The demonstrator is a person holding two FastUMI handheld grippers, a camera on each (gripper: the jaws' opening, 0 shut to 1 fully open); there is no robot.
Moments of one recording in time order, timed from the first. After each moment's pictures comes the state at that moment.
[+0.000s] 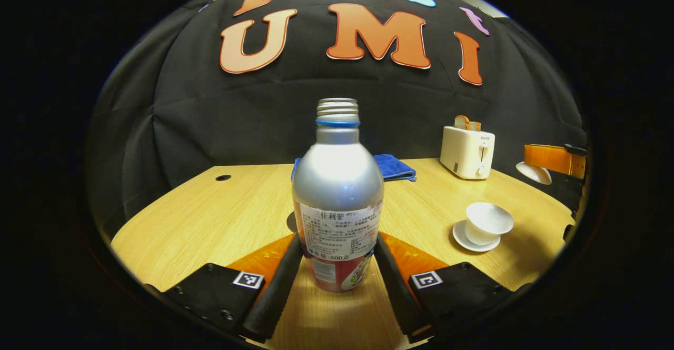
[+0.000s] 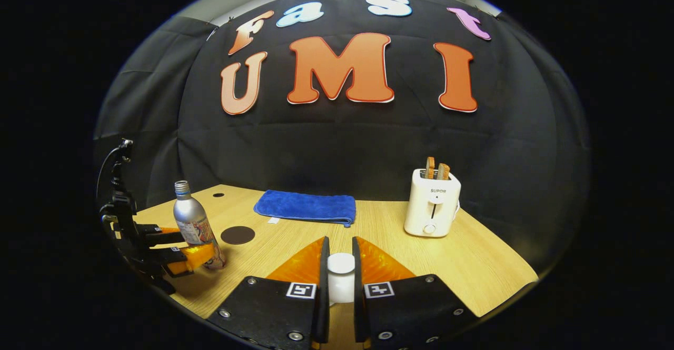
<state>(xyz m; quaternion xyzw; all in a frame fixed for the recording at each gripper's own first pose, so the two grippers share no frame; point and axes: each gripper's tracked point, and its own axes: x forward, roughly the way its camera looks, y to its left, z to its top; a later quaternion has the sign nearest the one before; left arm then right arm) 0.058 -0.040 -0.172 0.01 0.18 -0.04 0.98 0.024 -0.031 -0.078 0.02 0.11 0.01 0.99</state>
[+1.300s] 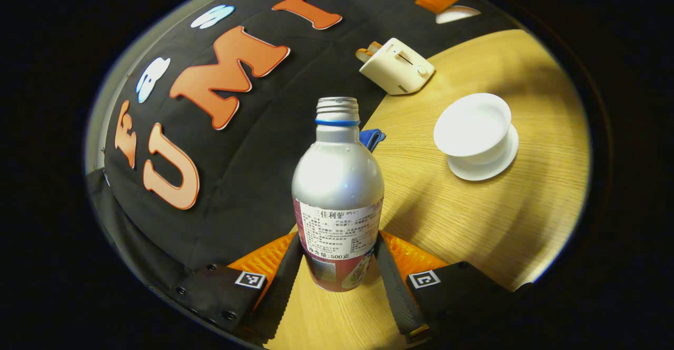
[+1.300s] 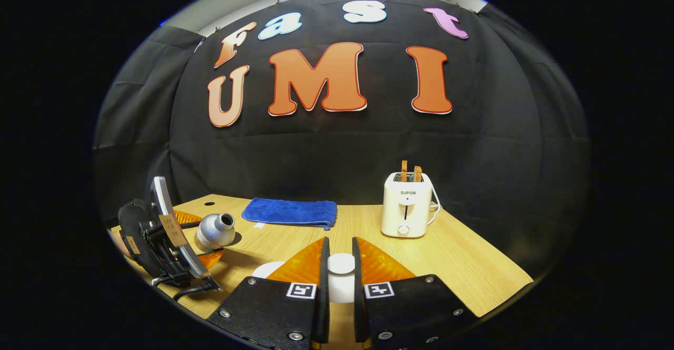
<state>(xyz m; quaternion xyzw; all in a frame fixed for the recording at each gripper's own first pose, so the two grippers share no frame) 0.058 -0.086 -0.170 0.47 0.14 -0.10 0.86 0.003 -0.082 -0.072 0.04 0.09 -0.02 0.99</state>
